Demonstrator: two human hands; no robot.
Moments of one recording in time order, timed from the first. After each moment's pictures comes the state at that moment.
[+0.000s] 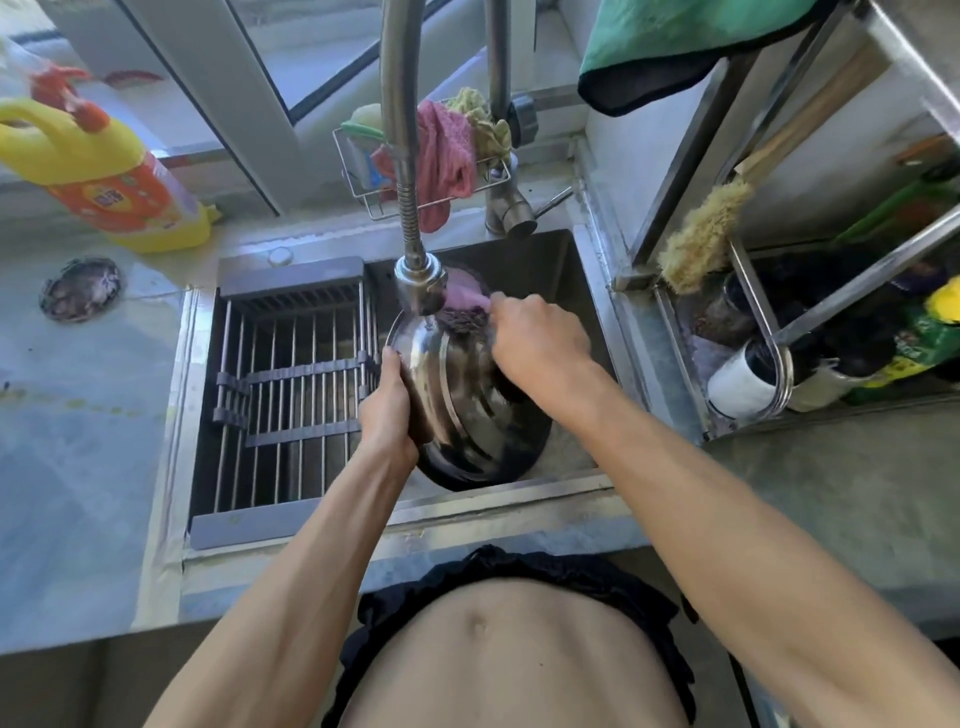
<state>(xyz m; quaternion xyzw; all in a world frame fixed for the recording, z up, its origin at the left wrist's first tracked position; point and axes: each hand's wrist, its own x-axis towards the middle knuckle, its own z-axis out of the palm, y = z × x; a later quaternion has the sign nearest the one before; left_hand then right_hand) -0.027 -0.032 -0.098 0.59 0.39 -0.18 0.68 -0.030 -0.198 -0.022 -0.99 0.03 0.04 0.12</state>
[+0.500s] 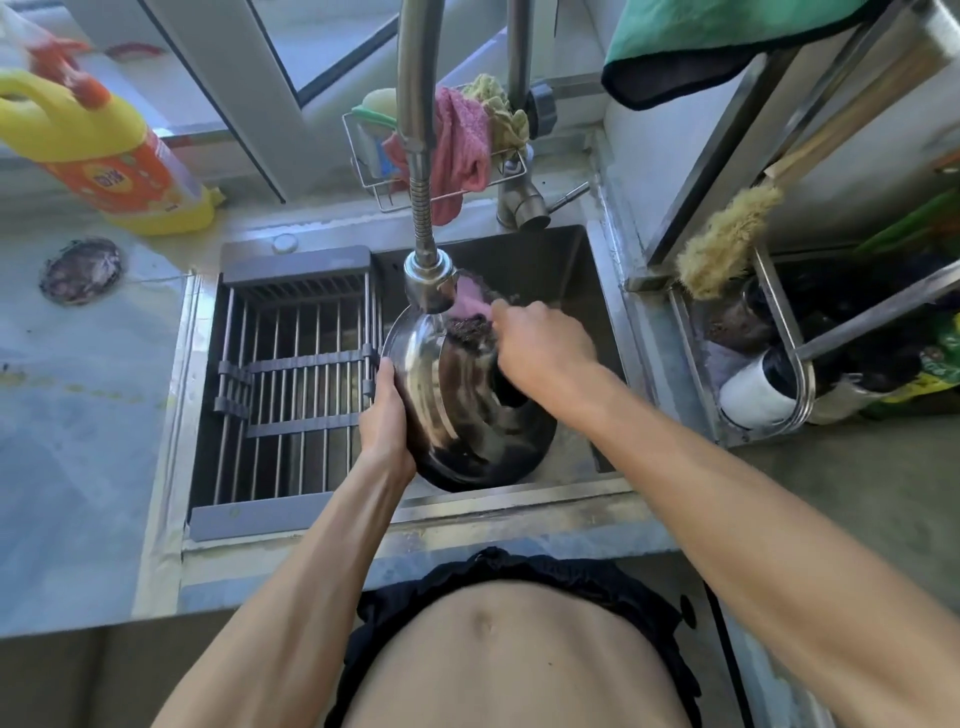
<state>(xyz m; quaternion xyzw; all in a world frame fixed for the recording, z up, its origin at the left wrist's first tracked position) -0.032 -0.017 -0.127 0.57 0.40 -0.19 0.69 -0.023 -0.197 -0.032 -0.99 -0.01 0.08 0.13</state>
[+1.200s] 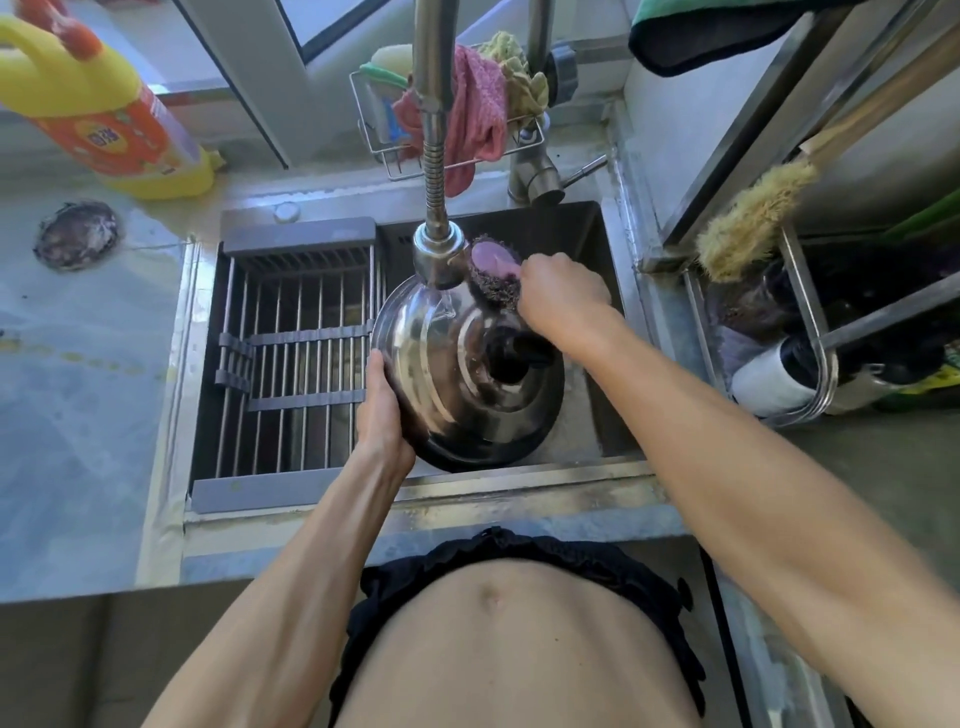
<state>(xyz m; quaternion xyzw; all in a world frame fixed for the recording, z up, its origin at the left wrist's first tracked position) -0.043 -0.011 -0.128 0.52 0.42 -0.17 0.72 0.012 -0.207 -0.034 -0.98 0.07 0.15 0.12</state>
